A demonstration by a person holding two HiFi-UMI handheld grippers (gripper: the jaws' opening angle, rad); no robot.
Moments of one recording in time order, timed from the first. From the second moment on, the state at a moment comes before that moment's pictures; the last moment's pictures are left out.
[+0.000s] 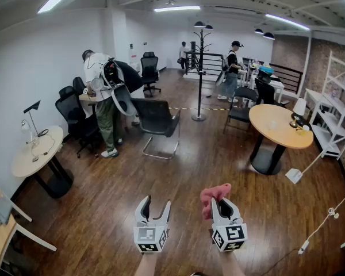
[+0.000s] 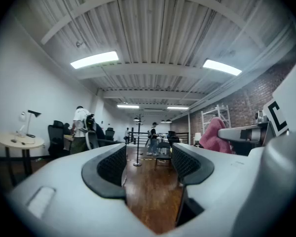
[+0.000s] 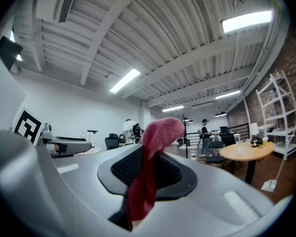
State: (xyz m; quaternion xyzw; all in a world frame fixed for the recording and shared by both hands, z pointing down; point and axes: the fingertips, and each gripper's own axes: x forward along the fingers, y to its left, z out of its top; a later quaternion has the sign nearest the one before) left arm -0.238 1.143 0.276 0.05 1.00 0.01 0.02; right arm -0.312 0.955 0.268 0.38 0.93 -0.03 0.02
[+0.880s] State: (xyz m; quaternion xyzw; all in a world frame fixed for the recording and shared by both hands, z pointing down) left arm -0.370 0.686 0.276 -0.54 0.84 0.01 0.01; right arm -0.227 0.566 0.279 -0.21 0.98 -0.02 0.05
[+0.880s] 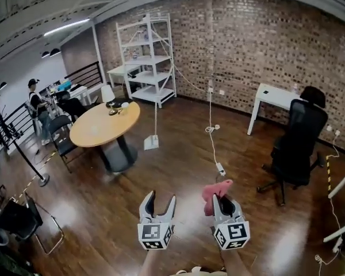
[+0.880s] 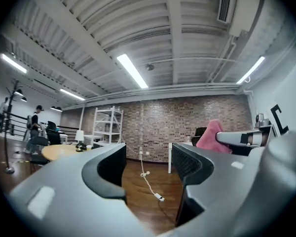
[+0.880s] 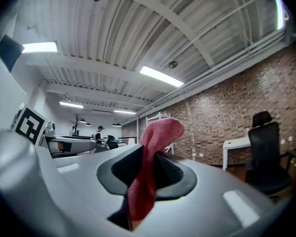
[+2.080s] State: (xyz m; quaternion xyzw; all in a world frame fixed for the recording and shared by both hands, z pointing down) left arm -0.129 0.529 0.351 -0.82 0.57 0.02 -0.05; right arm 0.083 0.546 0.334 -0.59 0.81 -0.03 -0.01
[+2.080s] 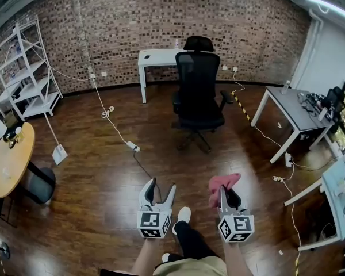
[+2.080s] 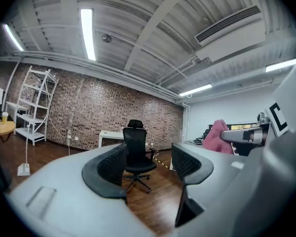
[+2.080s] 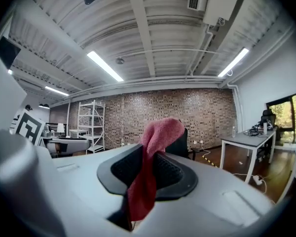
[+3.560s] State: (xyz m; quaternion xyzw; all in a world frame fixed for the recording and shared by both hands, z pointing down) left arm -0.007 0.110 0.358 -0.84 0.53 -0.01 -0.05; right arm 0.173 0.122 0.369 -0.59 0.80 -0.08 0.02
